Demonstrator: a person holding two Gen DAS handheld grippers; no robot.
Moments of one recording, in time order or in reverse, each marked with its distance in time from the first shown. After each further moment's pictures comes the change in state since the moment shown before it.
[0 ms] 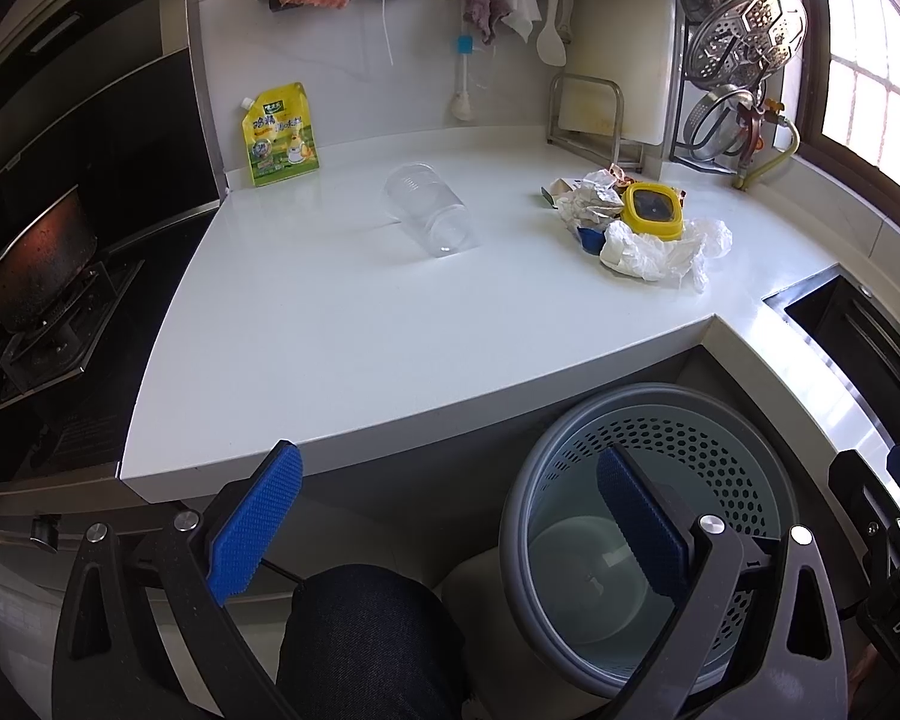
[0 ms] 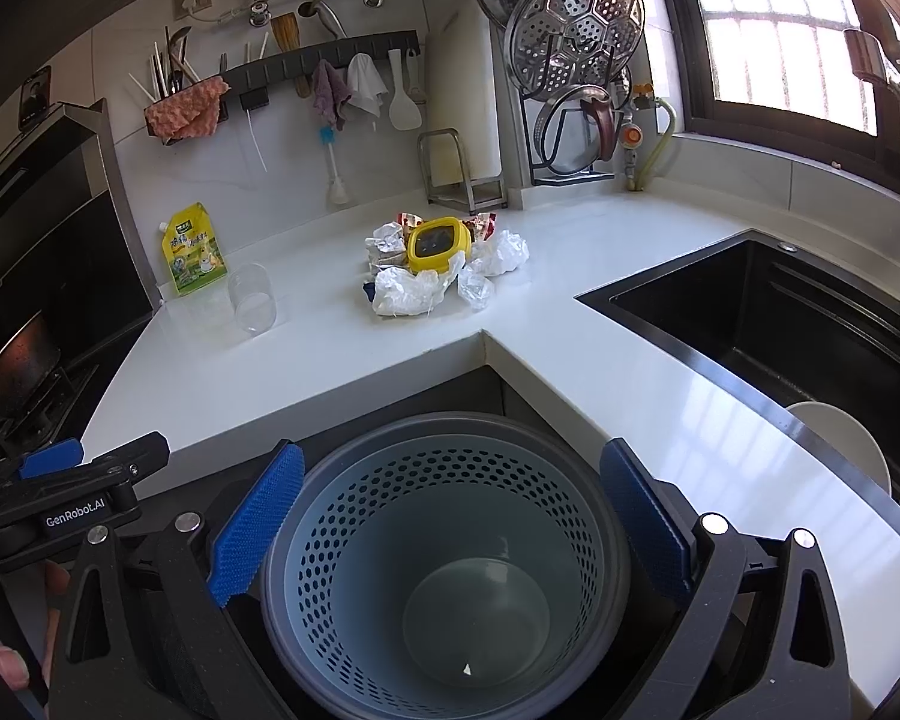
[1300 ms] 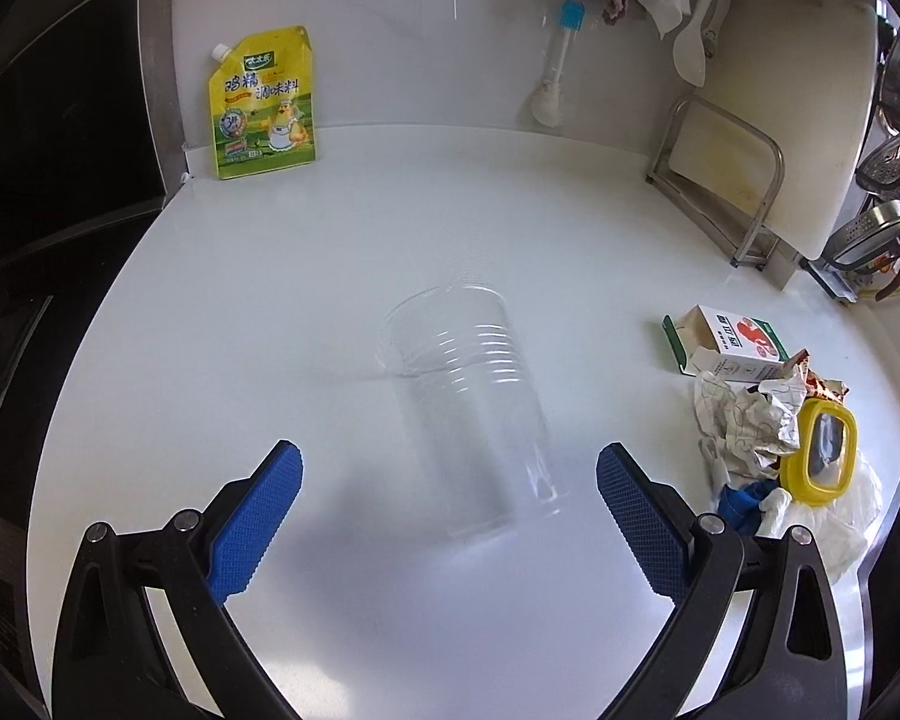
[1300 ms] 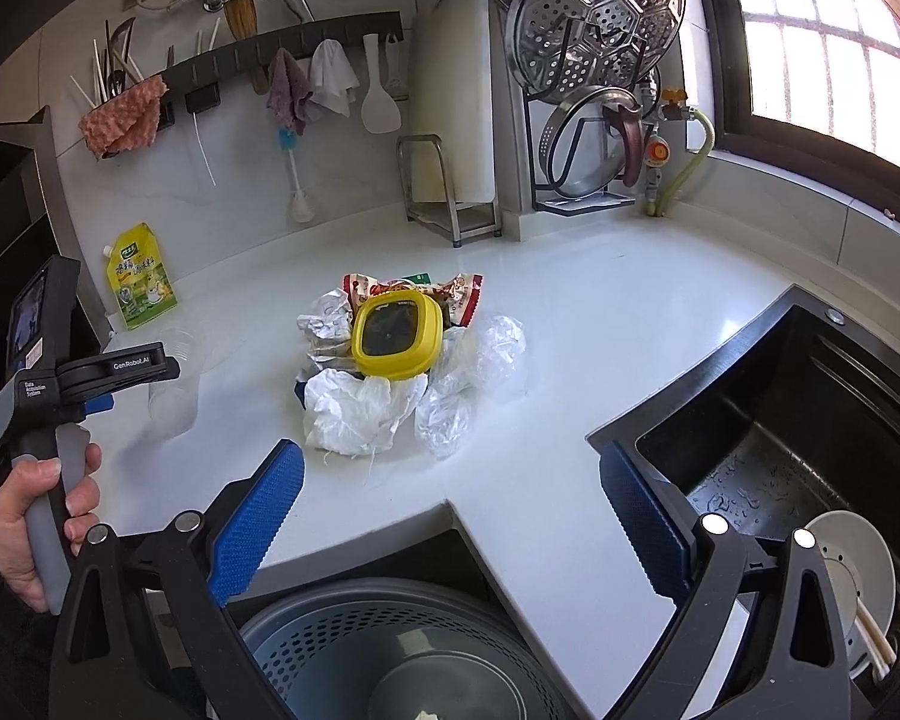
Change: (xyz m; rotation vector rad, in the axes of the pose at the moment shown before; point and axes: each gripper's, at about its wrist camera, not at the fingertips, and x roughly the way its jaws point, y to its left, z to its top) left arm 0.202 0.034 0.174 -0.189 0.102 0.023; right arm 0.119 -0.022 0.112 -0.026 0.034 -0.022
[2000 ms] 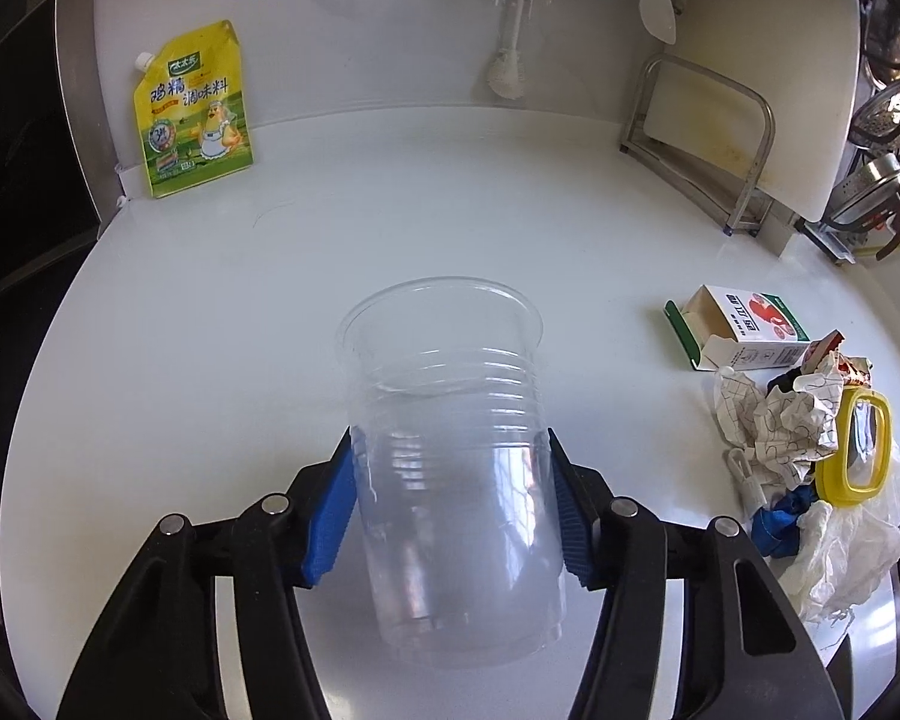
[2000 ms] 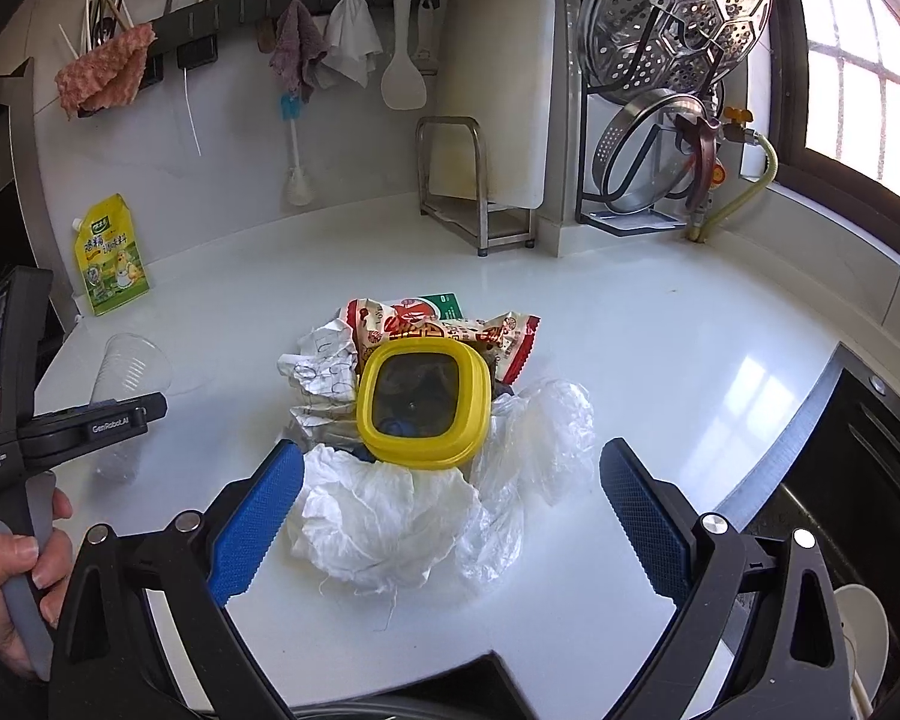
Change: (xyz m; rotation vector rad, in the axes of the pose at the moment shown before) left arm 0.037 -0.010 0.011 0.107 0.004 -0.055; right arm 0.089 0.039 0.045 -0.095 0.035 -0.045
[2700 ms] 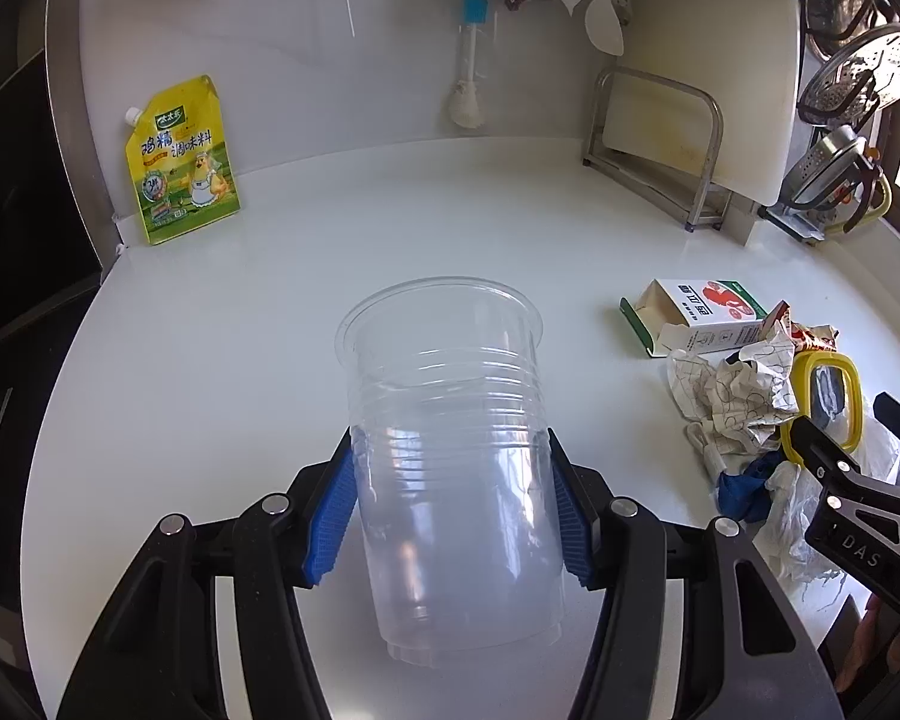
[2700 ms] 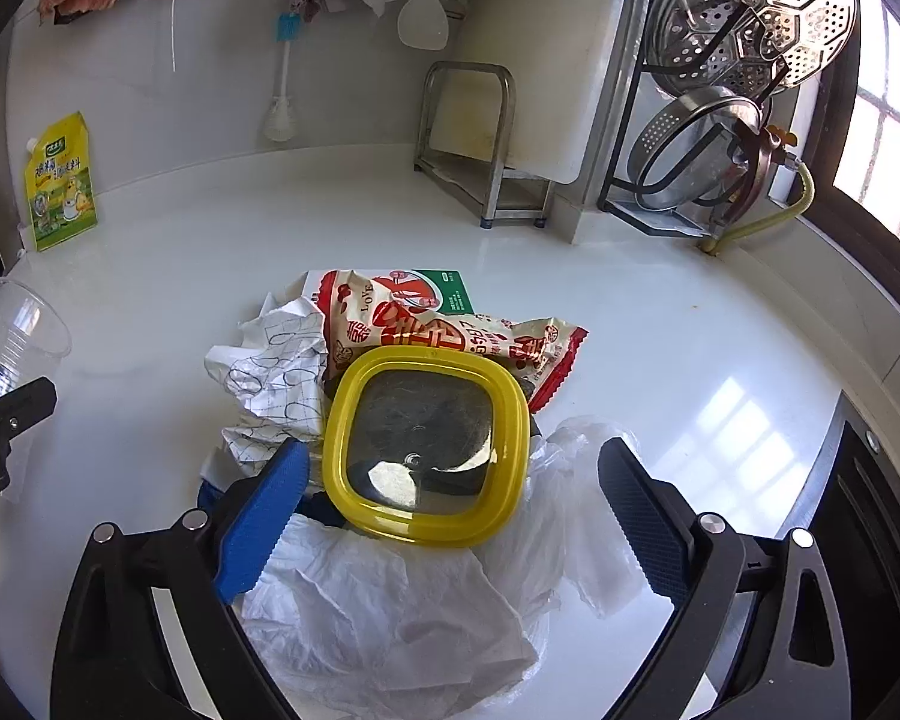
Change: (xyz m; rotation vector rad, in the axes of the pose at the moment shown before) left arm -0.024 -0.012 -0.012 0.076 -0.069 -0.010; right arm 0.074 0.023 0.018 -0.129 0.082 -0.112
